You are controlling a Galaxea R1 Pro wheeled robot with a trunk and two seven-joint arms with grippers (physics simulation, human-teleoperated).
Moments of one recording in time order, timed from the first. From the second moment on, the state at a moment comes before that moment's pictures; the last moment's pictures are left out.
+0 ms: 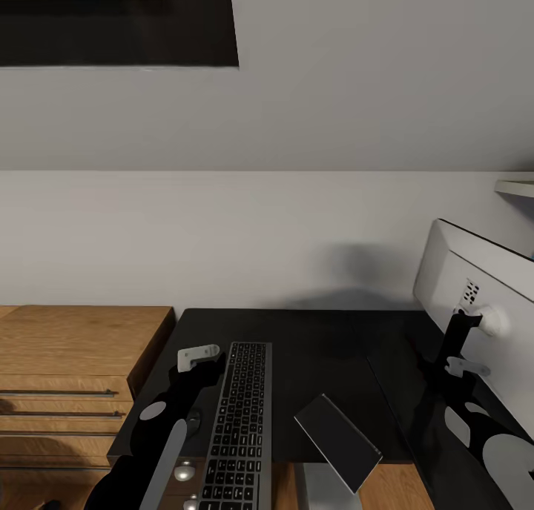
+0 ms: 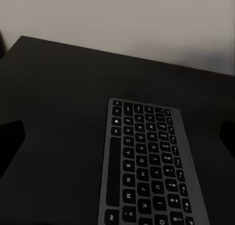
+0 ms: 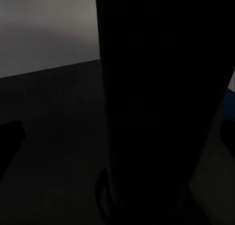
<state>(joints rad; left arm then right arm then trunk) -0.23 -0.09 -0.17 -1.51 0.21 0.46 0.23 -0.77 -0.32 -0.11 -0.13 -0.22 -0.43 0.02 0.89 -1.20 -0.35</state>
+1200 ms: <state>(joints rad) -0.23 -0.09 -0.17 -1.51 0.21 0.46 0.23 -0.77 -0.33 -0.12 -0.13 -0.22 -0.43 0.02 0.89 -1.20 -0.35</state>
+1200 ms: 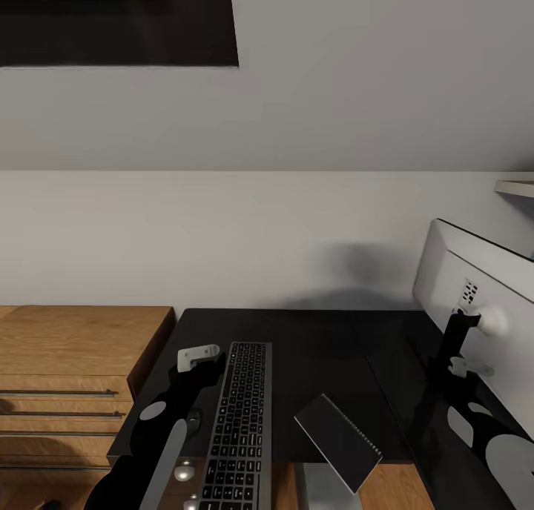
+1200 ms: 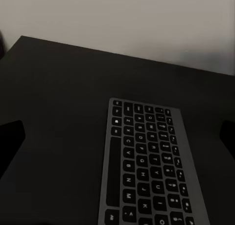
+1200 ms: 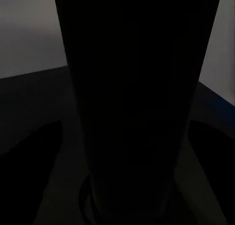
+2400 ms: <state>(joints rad) -0.23 -0.09 -0.17 -1.51 0.21 0.46 0.23 -0.77 -0.33 -0.12 -0.13 -0.21 -0.43 0.02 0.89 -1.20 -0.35</state>
